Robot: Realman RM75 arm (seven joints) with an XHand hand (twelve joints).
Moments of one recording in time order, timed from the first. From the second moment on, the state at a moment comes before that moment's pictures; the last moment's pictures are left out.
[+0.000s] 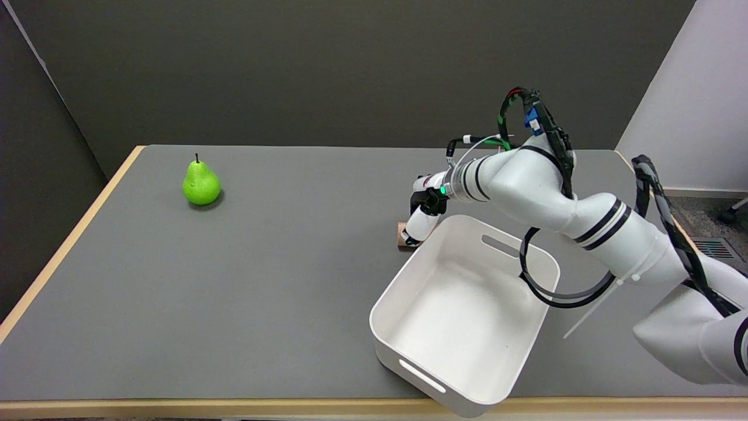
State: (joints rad) arm 0.71 -1.05 -2.15 1.57 0.34 -1.20 0.65
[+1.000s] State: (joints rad) arm 0.79 -1.11 -2.23 1.46 0.37 -1.25 0.62
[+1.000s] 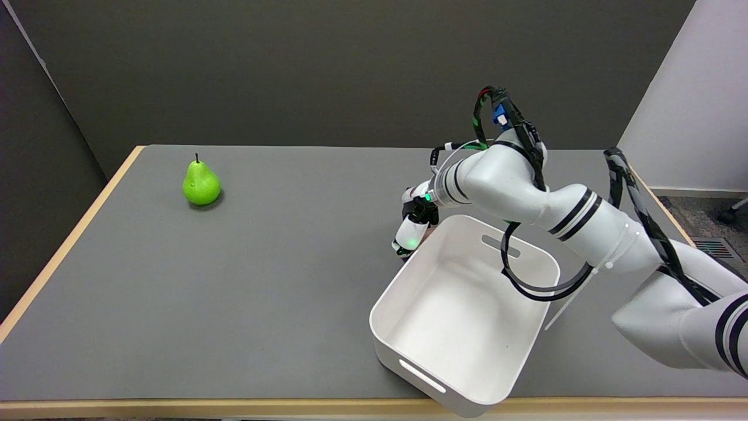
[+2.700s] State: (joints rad) arm 0.77 -1.13 -2.26 1.44 0.34 -1.19 0.61
